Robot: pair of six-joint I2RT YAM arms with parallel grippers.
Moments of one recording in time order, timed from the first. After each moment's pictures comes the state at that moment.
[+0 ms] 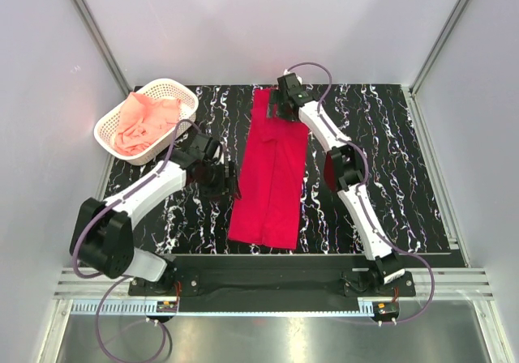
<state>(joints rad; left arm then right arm) -0.46 1.40 0.98 -0.73 0.25 -0.52 0.42 2.81 2.74 -0.75 0.11 0.45</state>
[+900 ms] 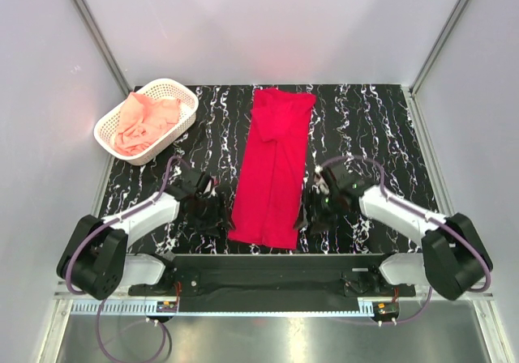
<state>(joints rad) -0.46 1.28 0.57 -0.53 0.36 -0.69 0.54 1.31 0.76 -0.60 -0.43 0.64</state>
